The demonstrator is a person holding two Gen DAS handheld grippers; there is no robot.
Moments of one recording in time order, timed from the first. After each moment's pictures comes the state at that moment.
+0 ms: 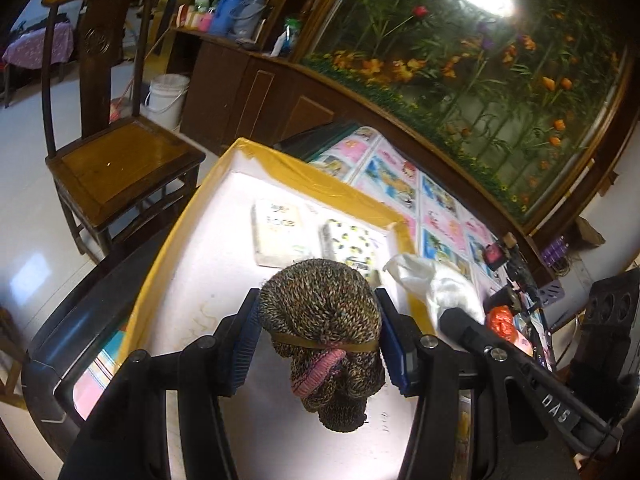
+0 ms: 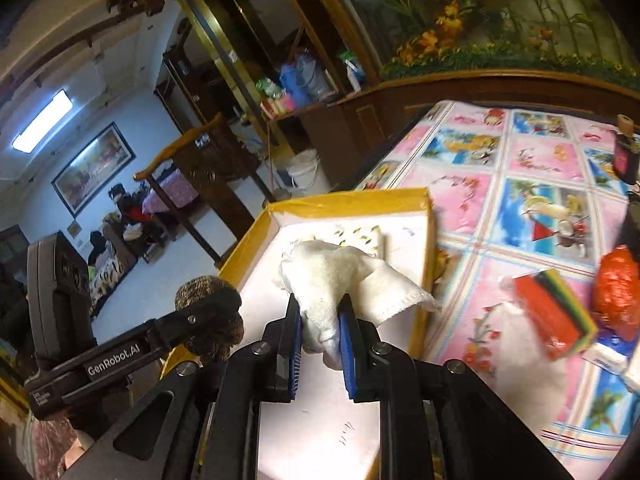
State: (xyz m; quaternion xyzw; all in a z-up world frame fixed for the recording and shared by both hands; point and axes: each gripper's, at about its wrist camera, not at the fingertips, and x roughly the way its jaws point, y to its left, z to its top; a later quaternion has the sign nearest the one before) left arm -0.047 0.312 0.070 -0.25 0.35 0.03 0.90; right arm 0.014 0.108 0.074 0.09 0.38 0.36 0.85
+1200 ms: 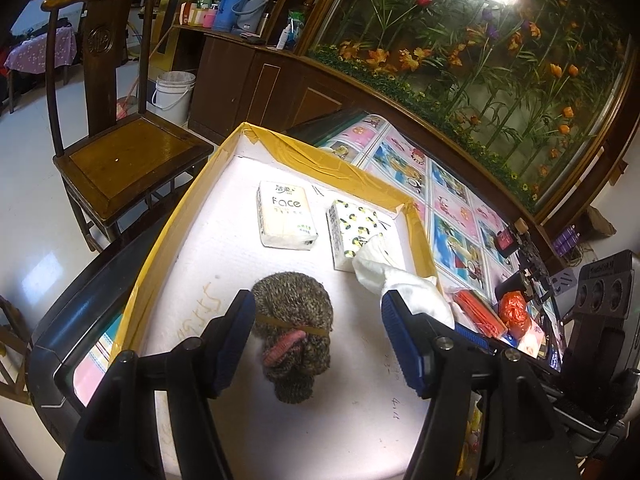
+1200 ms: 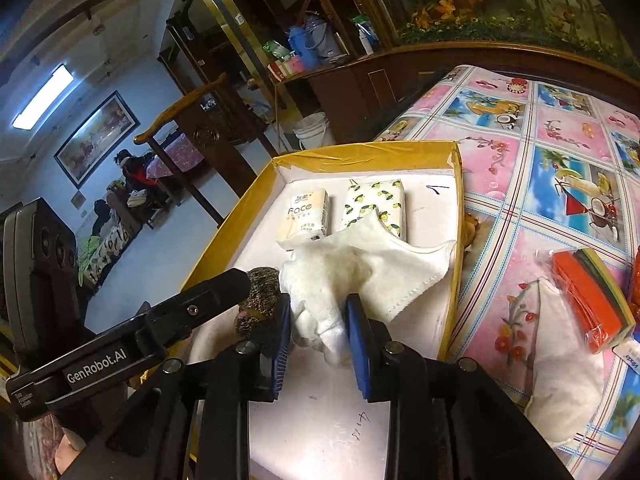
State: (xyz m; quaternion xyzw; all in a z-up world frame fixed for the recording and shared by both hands) left arm -0.056 0.295 0.067 -0.23 0.36 0.05 0.90; right arm 0.017 0.114 0.053 0.08 0.42 0.38 0.82
